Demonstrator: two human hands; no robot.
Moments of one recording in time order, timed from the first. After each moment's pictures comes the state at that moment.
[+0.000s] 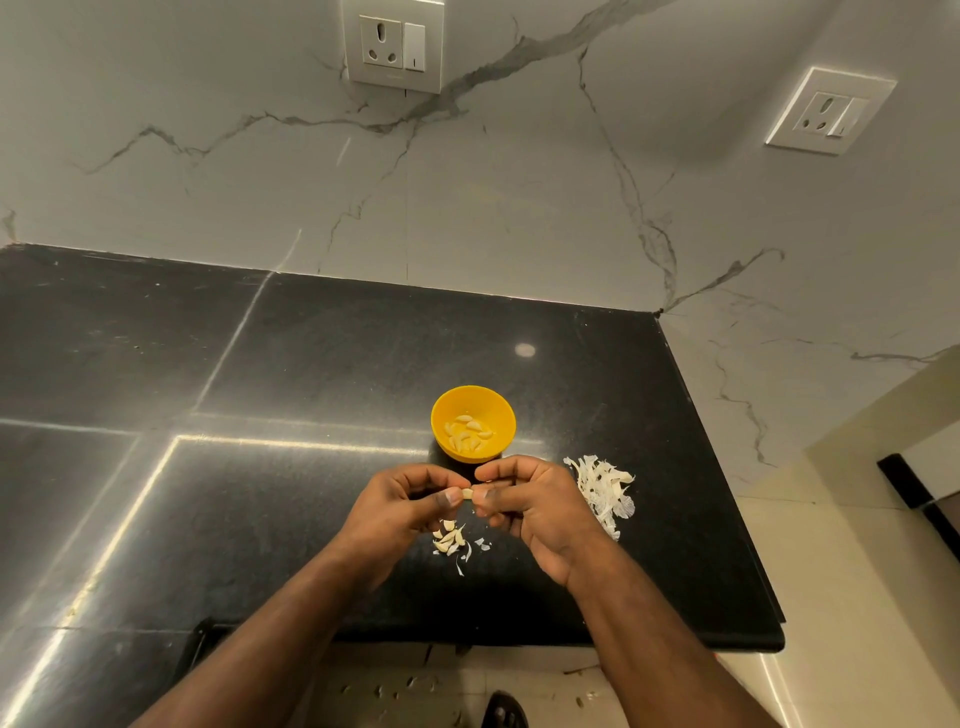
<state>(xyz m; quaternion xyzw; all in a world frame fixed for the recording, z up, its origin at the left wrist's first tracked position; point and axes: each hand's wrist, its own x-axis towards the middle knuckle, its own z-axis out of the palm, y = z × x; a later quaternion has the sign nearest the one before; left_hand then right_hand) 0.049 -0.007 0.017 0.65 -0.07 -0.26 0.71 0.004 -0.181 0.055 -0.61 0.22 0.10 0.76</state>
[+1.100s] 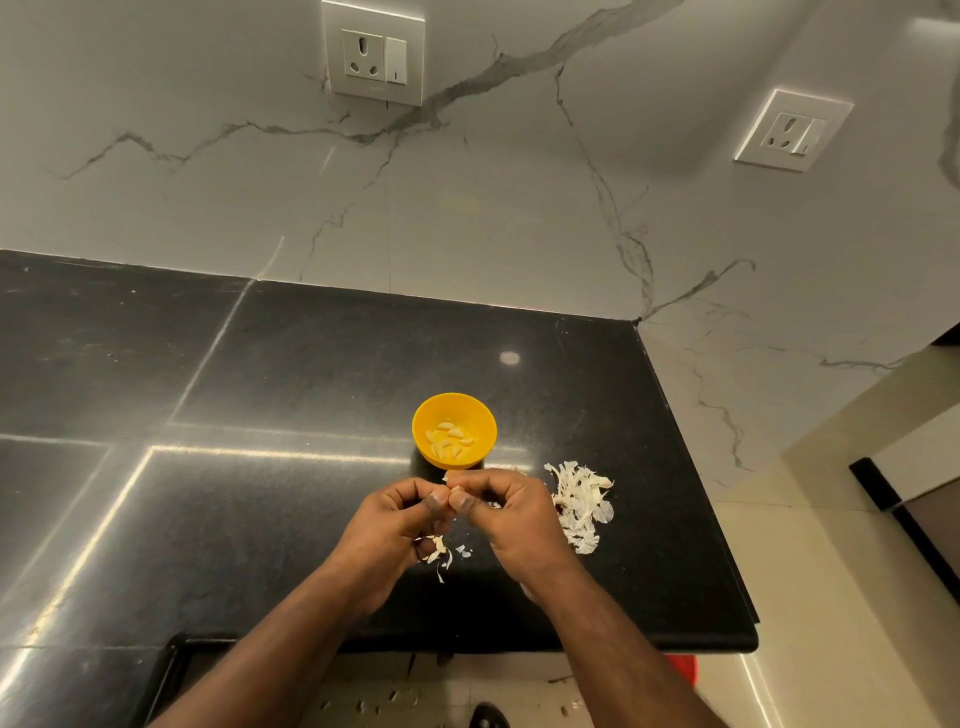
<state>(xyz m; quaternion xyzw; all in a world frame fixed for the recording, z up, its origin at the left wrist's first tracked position) 0.039 -0.021 0.011 0.59 0.01 -0.31 0.75 -0.003 -0.175 0.038 -0.76 0.11 -0.05 0.64</state>
